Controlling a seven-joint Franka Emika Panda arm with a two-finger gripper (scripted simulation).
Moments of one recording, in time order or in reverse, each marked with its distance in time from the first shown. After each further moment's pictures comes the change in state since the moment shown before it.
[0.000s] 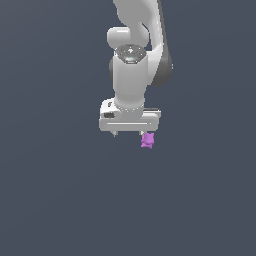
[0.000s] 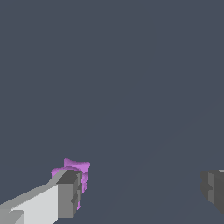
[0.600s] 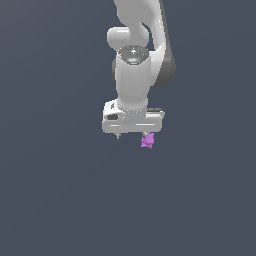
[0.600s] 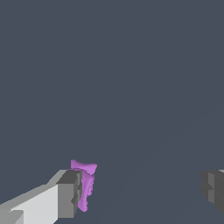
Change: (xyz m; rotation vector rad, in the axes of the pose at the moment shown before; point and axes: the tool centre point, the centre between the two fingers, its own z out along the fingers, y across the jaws) arm 0.005 -0.012 0.000 0.023 0.004 -0.016
